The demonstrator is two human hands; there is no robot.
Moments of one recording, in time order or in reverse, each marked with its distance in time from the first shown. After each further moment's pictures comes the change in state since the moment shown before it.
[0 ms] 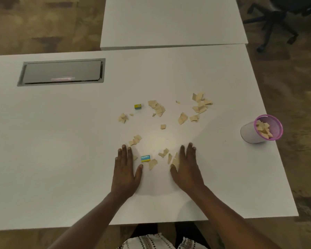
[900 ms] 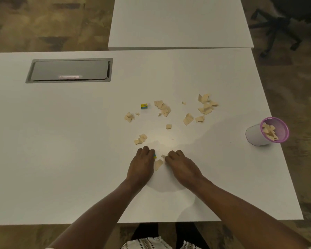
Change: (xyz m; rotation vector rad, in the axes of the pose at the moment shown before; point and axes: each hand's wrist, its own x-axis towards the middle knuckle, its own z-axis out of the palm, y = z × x) left_hand 0.028 0.045 -0.013 0.115 0.025 0.180; right_hand 0.021 -0.016 0.002 -0.339 0.061 -0.608
